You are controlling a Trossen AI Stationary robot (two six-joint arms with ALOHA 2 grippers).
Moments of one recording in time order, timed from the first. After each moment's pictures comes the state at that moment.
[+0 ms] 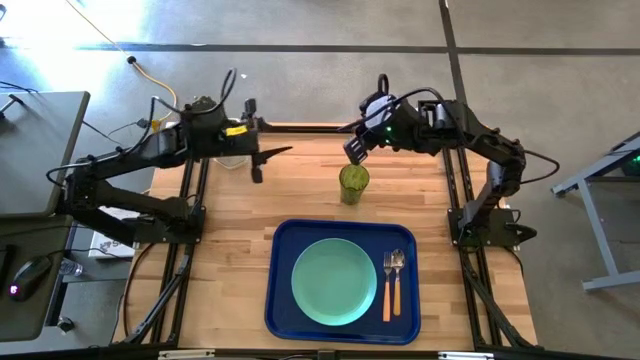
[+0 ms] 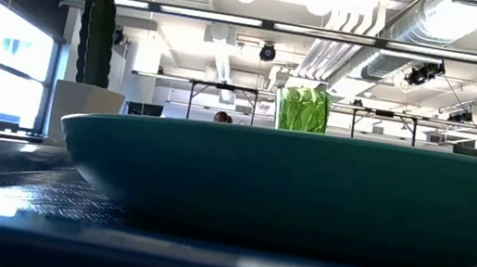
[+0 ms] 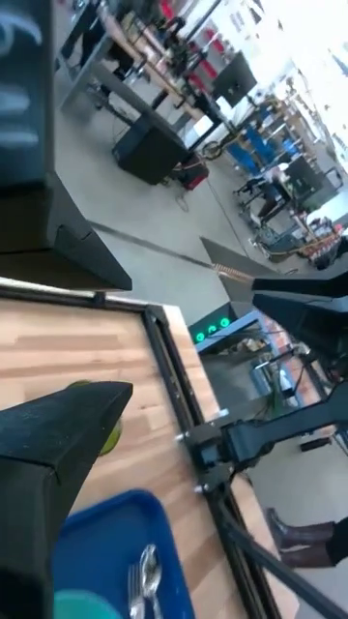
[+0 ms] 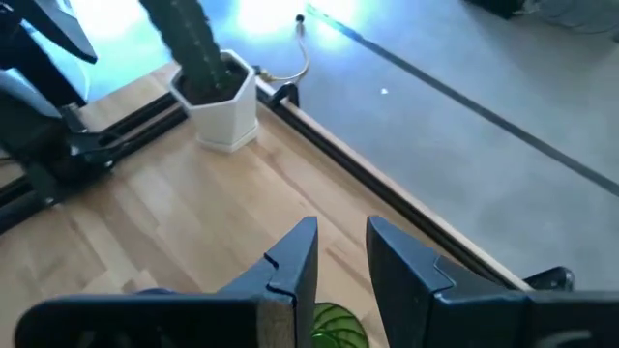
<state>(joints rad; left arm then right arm) 0.26 1.09 1.23 -0.33 0.02 0.55 -0.07 1.74 2.32 -1.33 0.52 0.47</state>
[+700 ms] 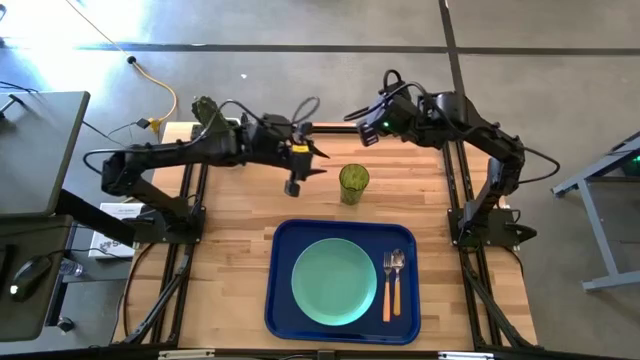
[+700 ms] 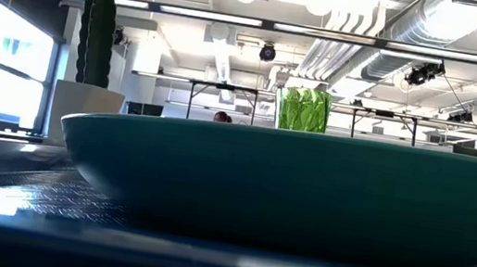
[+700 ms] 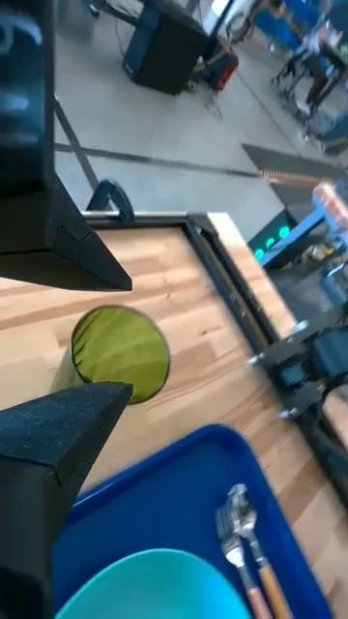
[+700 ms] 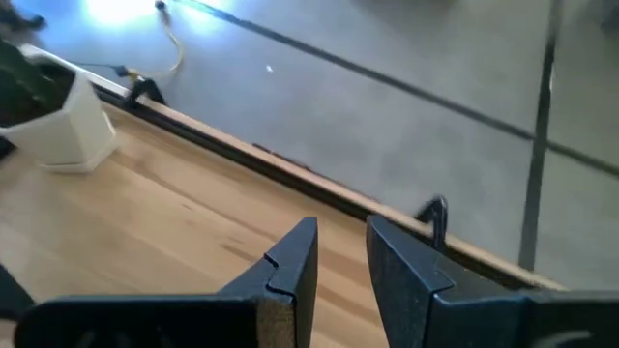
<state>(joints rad) 0.22 1.45 1.35 -0.37 0.10 0.66 -0.15 1.74 2.32 -1.57 0.71 0.72</state>
